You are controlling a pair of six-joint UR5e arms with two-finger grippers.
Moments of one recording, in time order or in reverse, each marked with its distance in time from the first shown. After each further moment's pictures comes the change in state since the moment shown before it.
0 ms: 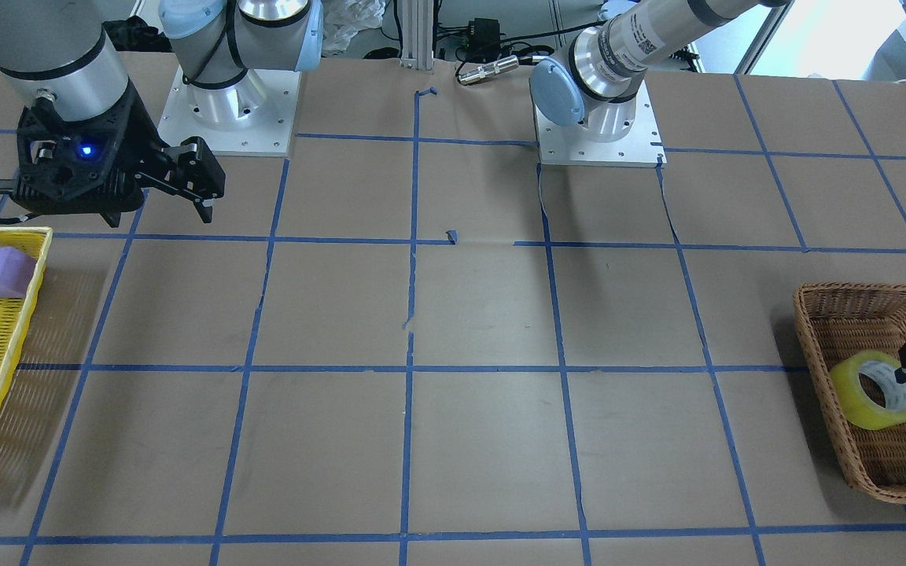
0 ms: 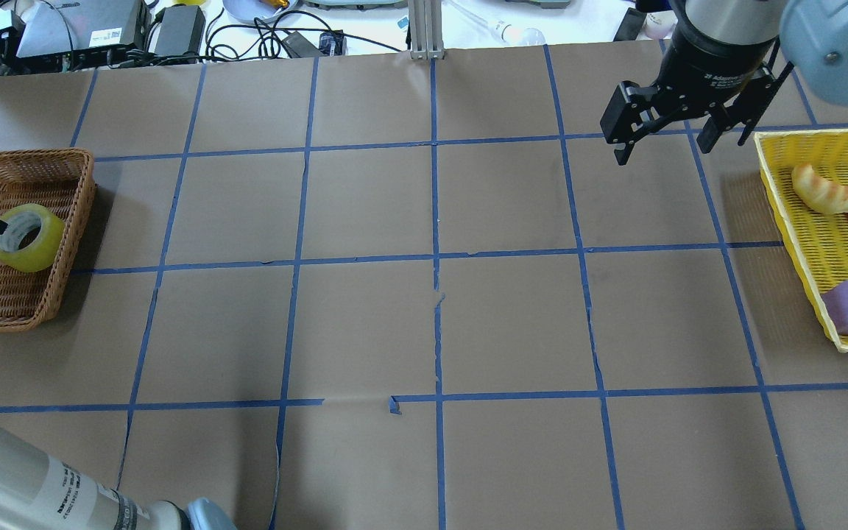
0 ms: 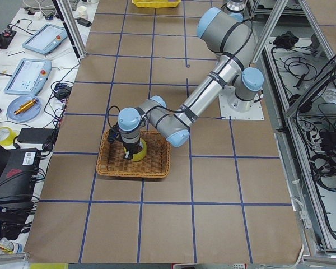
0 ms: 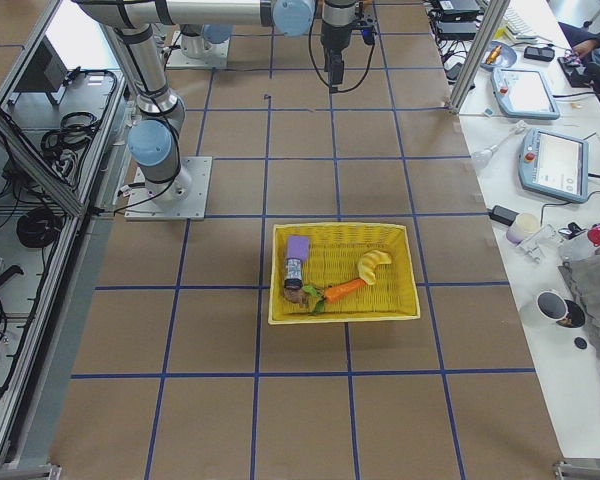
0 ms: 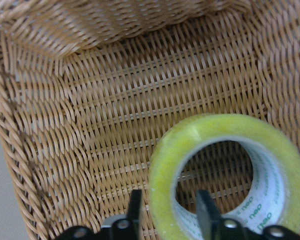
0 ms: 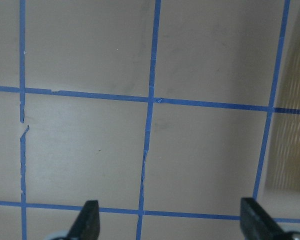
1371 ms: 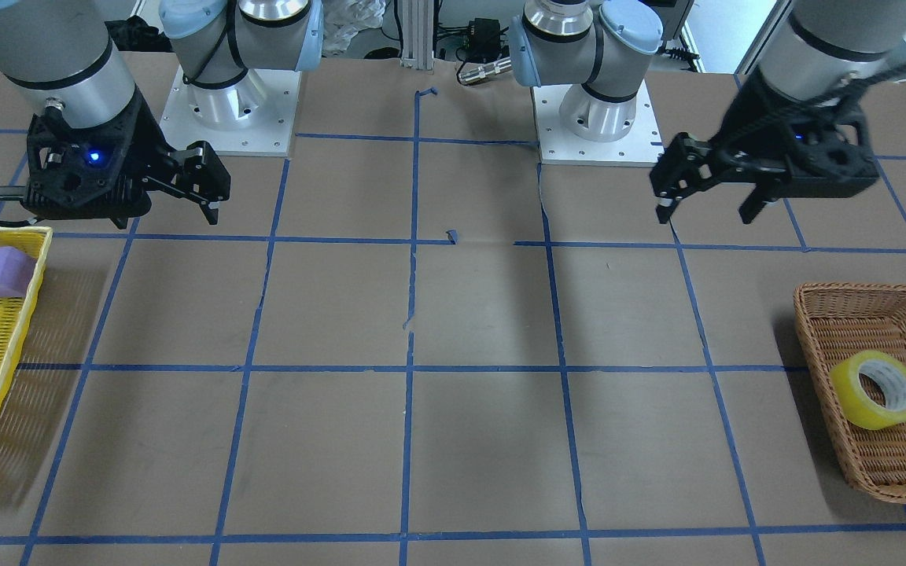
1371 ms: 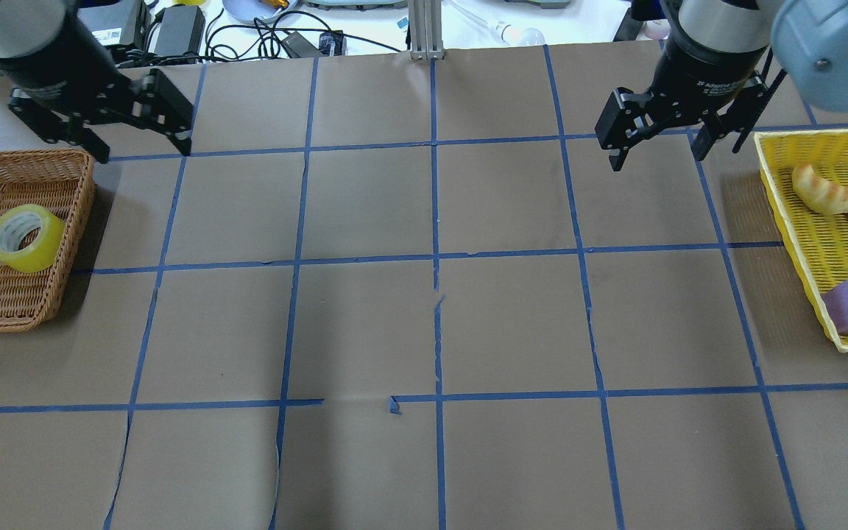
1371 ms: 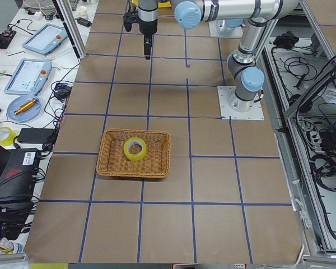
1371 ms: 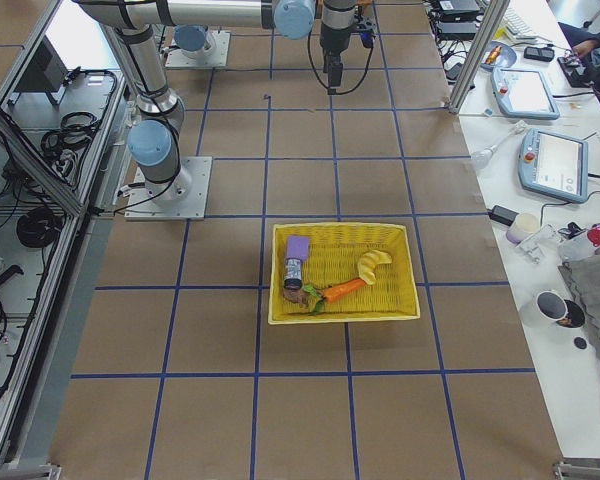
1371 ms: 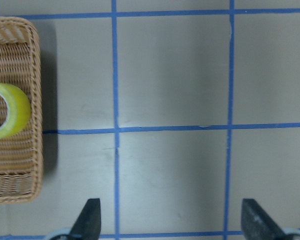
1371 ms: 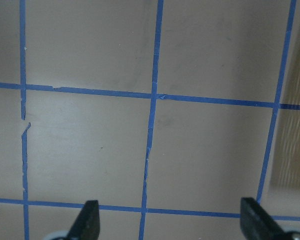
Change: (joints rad) left arm -0.686 0.550 -0.024 -0.567 0.029 -0.994; right arm 0.000 0.004 0.011 0.001 0.007 0.002
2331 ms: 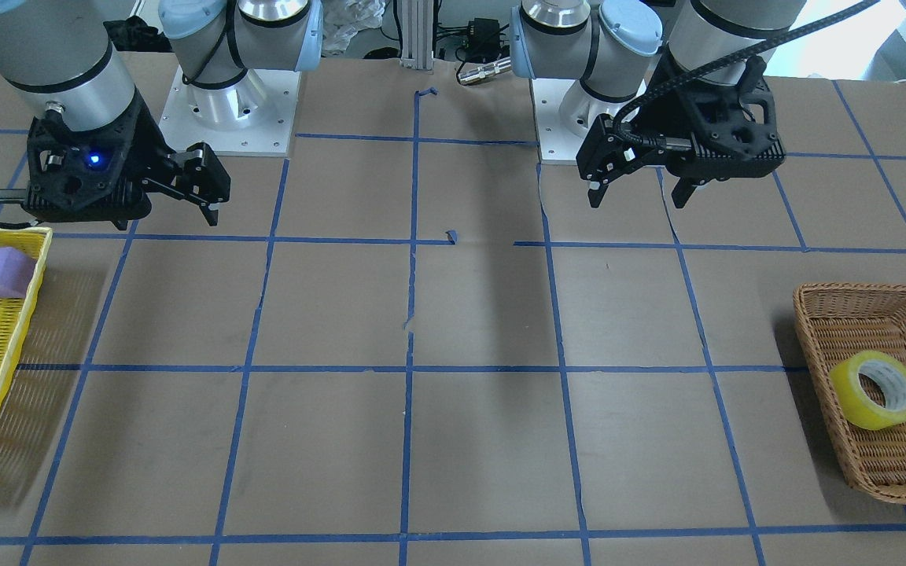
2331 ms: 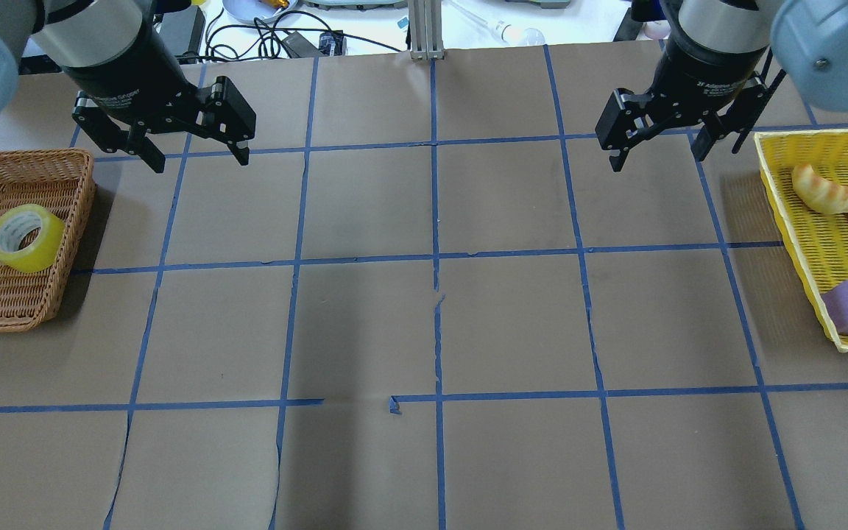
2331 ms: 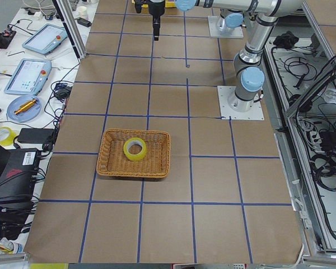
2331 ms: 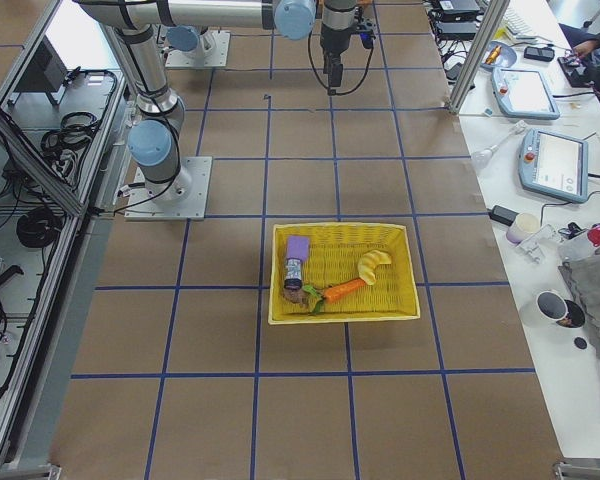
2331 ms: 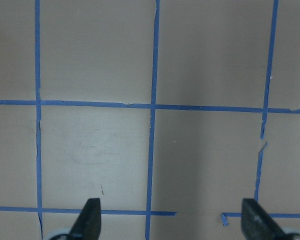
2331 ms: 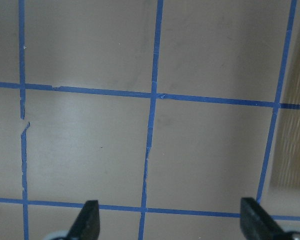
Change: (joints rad) left arm -0.073 0.003 0.007 -0.011 -0.004 -0.069; right arm -0.001 0.001 0.000 0.001 0.000 -0.002
